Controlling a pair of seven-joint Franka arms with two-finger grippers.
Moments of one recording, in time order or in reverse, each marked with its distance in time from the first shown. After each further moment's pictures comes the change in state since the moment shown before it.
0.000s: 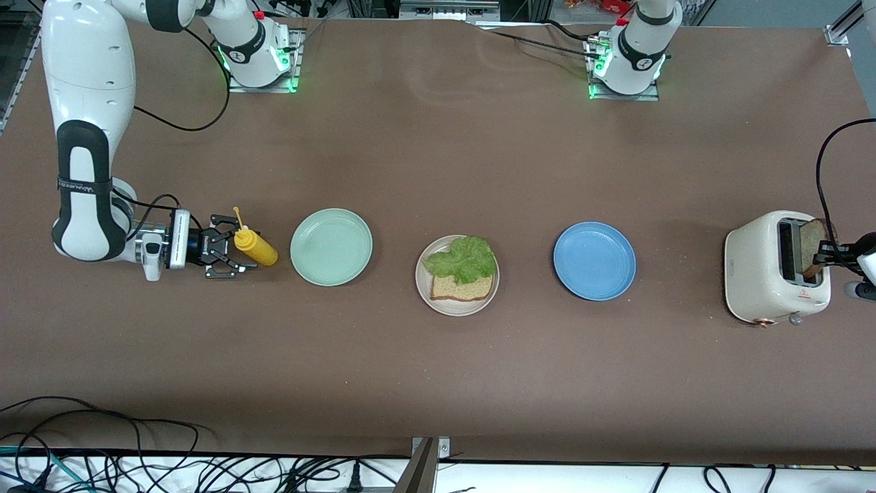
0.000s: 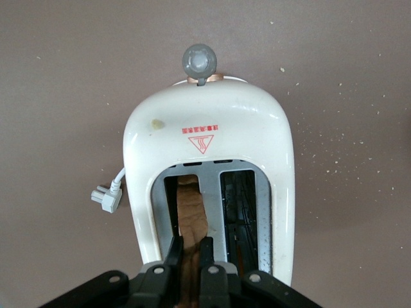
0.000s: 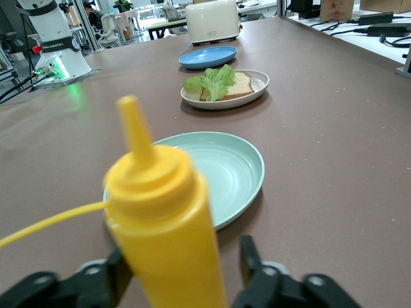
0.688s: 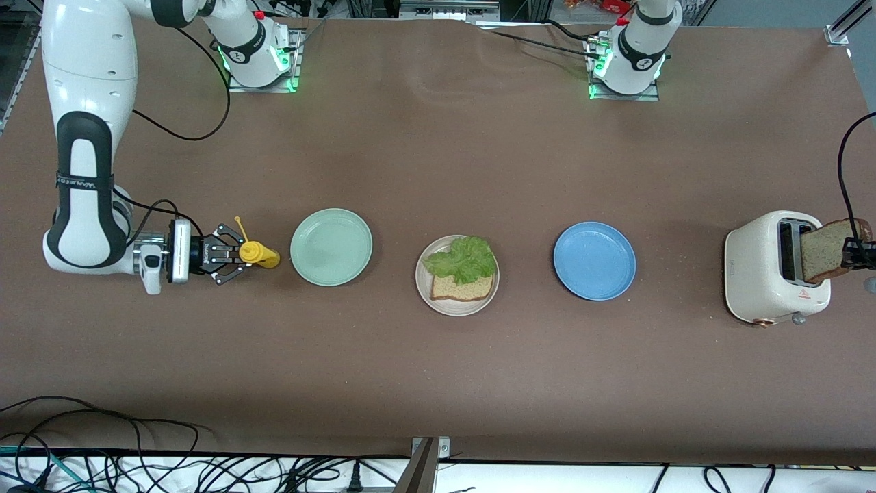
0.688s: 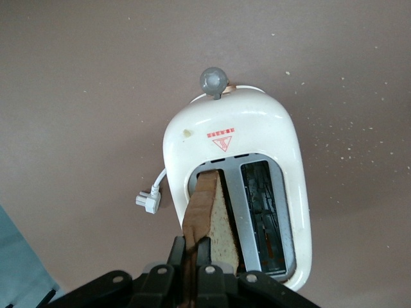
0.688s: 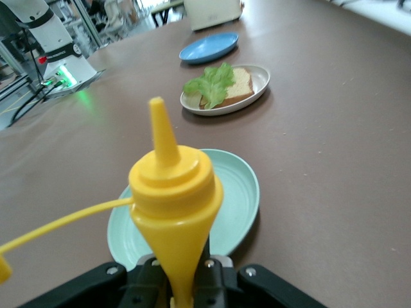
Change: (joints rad) left arm -0.002 -0.027 -0.017 0.085 0.056 -0.051 0.109; right arm 0.056 -0.033 0.001 0.155 -0.141 -0.002 0.339
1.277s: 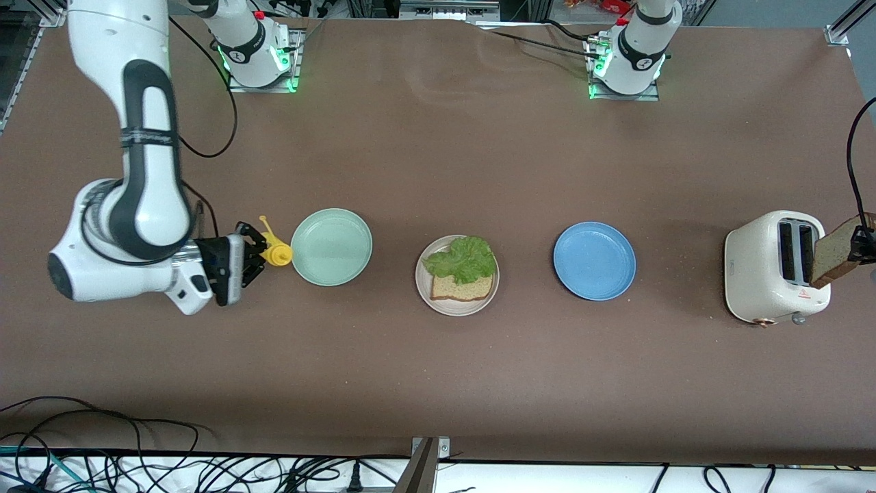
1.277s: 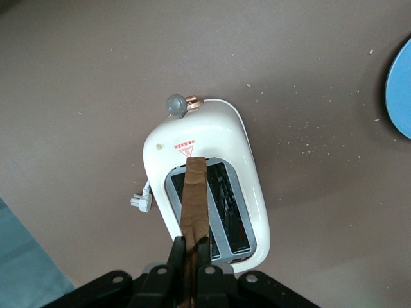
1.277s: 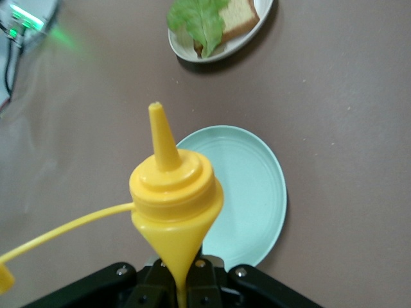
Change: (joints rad) left arm -0.050 -0.015 -0.017 0.112 0.000 -0.139 0.021; right arm 0.203 -0.038 -0.001 0.264 -0.433 0.010 0.681
